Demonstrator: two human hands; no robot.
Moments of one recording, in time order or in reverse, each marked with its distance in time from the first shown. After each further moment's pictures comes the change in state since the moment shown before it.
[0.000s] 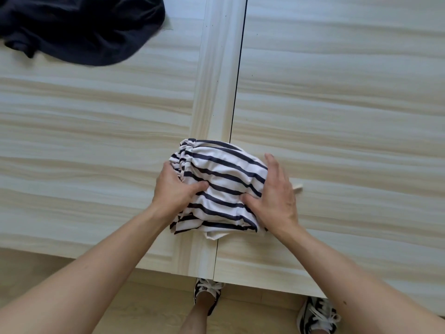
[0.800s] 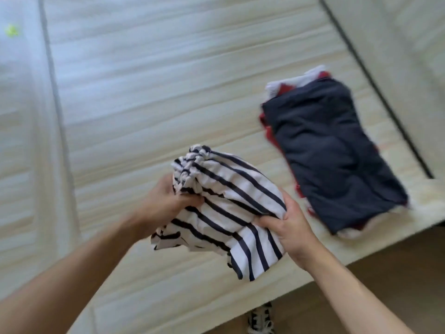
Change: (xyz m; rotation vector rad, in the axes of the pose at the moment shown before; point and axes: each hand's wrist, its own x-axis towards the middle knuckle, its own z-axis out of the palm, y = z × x) left_hand -0.128 0.277 0.217 0.110 -0.741 0.344; right_hand -0.083 0.195 -0.295 1.076 0.105 0.352
